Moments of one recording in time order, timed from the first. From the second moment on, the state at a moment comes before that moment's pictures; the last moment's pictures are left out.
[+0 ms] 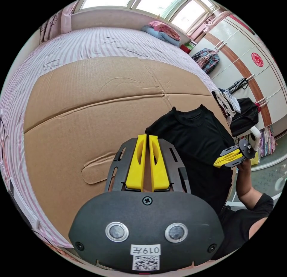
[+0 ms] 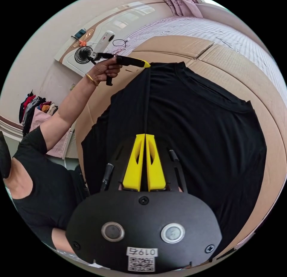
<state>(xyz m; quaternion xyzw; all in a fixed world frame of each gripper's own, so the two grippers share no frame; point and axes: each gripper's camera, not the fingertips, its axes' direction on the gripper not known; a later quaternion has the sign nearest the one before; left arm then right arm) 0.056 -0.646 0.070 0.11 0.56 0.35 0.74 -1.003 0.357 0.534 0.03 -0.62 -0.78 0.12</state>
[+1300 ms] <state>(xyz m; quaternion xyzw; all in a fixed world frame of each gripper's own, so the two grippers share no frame) 0.055 -0.633 0.060 0.11 0.56 0.35 0.75 -0.999 0.255 0.683 -0.02 -0.63 -0.77 0.13</state>
